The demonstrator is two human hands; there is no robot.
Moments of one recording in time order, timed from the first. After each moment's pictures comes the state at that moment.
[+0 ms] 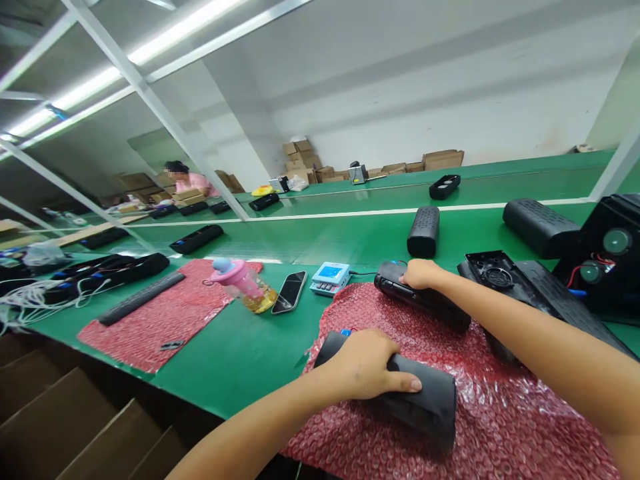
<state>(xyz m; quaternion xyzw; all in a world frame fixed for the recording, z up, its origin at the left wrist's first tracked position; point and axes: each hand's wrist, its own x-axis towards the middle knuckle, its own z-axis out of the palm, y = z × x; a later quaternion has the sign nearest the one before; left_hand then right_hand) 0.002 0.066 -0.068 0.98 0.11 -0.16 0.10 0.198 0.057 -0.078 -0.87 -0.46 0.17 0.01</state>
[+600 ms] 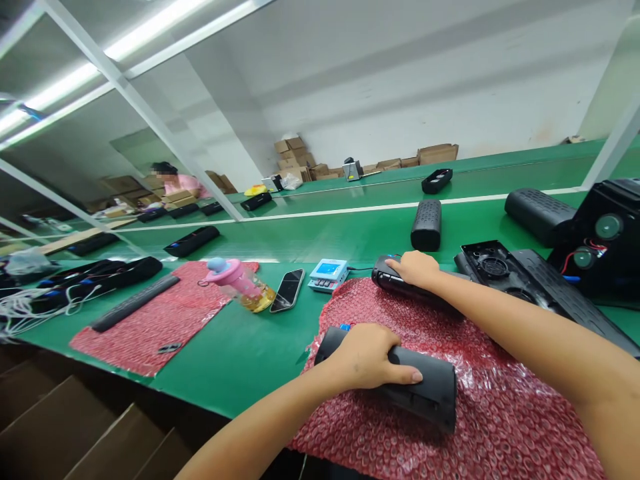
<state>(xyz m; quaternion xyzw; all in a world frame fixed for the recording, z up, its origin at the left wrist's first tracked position) 0.000 0.069 -0.079 0.98 0.08 -0.13 0.12 0.189 0.061 -0.093 -0.89 -0.44 0.10 0.05</state>
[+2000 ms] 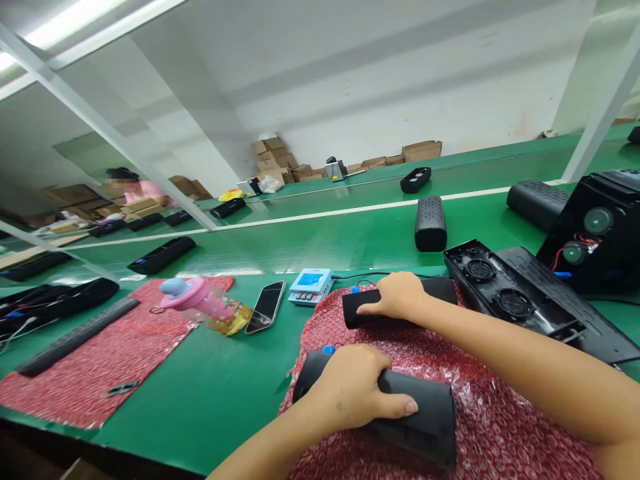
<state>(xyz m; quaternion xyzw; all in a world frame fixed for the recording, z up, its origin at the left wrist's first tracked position) 0.004 0.069 -0.075 0.97 0.14 -0.18 0.13 0.158 0.047 -0.095 -0.84 -0.54 0.05 0.02</state>
